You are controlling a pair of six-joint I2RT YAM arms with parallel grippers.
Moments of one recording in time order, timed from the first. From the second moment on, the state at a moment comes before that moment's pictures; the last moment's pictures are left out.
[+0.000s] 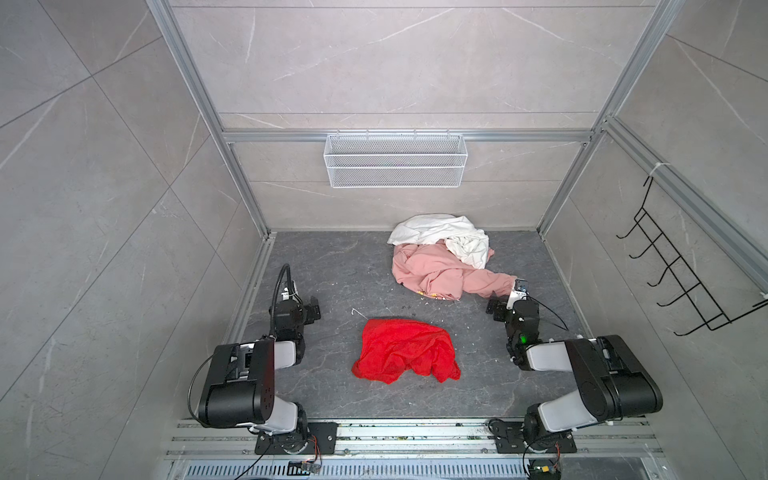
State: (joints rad) left arm 0.06 1.48 0.36 0.67 -0.12 -0.04; right arm 0.10 1.51 0.31 0.87 0.30 0.06
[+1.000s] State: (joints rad) left arm 0.06 1.48 0.36 0.68 -0.12 -0.04; right arm 0.10 1.52 0.34 0.84 0.26 0.06
